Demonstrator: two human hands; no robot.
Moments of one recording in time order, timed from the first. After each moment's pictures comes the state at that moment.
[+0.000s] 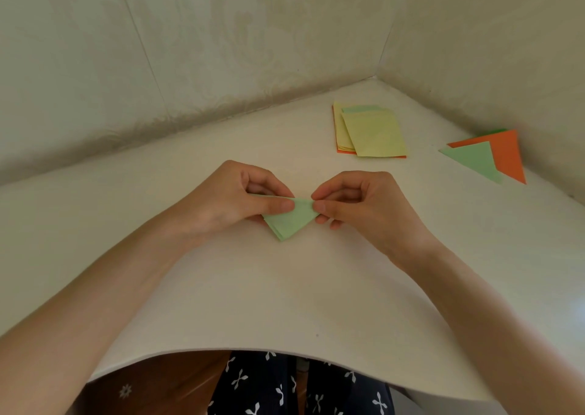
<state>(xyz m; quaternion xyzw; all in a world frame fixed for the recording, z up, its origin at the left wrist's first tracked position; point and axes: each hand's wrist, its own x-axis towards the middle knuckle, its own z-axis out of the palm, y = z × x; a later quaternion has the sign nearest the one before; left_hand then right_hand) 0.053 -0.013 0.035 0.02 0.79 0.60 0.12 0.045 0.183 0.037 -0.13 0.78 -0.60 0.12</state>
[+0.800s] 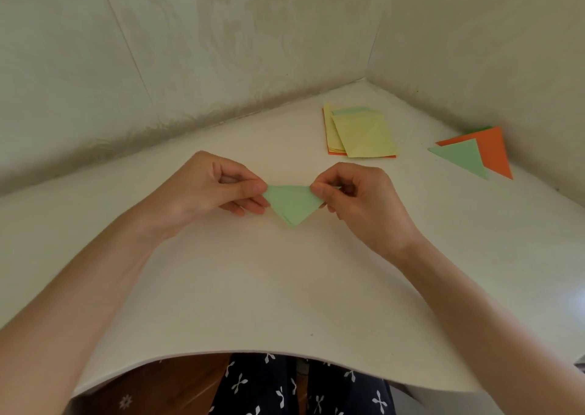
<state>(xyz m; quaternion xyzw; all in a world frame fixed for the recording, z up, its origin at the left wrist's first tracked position) 0.050 -0.030 0.044 0.04 0.80 0.60 0.09 0.042 0.184 0.035 -0.16 0.84 -0.52 0.01</state>
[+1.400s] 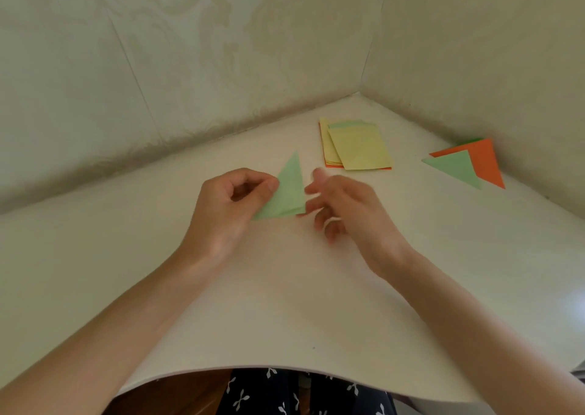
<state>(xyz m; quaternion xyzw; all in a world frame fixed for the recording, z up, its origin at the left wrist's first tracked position) 0.062 0.007 0.033 -0.01 0.74 0.66 -0.10 0.047 0.174 0.042 -0.05 0.74 -0.66 0.10</state>
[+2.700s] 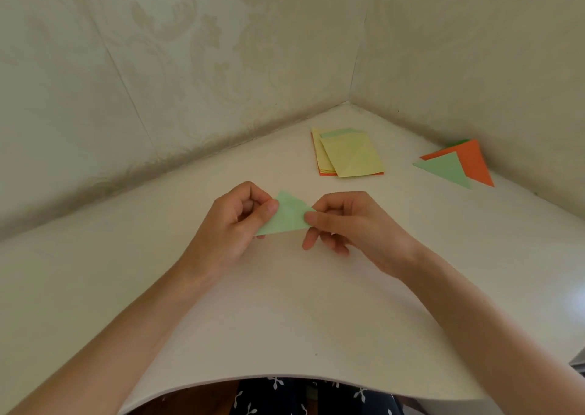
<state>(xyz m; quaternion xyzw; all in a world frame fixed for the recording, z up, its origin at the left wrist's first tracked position) 0.061 0.002 0.029 0.06 0.78 0.62 -0.04 0.044 0.190 0.042 -0.14 0.74 -0.63 0.18</state>
